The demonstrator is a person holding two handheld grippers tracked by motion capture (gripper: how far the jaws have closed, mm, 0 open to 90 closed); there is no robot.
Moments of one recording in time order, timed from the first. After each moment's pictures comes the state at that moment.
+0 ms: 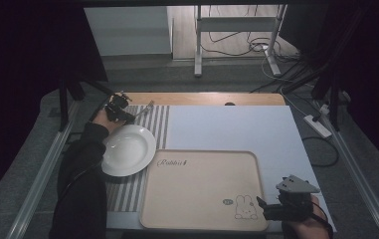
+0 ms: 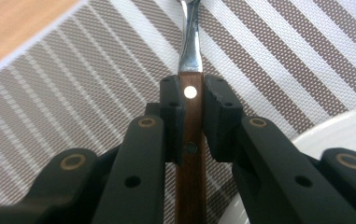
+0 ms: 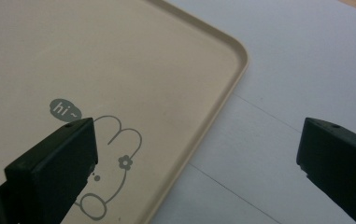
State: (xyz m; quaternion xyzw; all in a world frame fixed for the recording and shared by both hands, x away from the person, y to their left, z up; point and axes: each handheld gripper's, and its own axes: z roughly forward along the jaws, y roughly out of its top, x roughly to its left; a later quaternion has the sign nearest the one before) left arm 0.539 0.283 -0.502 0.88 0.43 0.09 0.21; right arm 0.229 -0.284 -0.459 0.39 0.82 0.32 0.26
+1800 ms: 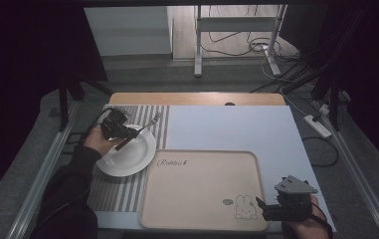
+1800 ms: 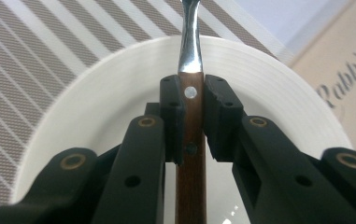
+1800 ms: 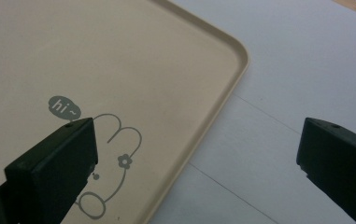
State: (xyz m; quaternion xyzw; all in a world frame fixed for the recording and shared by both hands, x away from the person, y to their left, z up) left arm 0.437 0.251 -0.470 0.88 0.38 0.06 0.26; right arm 0.228 -0.281 -0.460 0.38 0.83 0.31 0.27
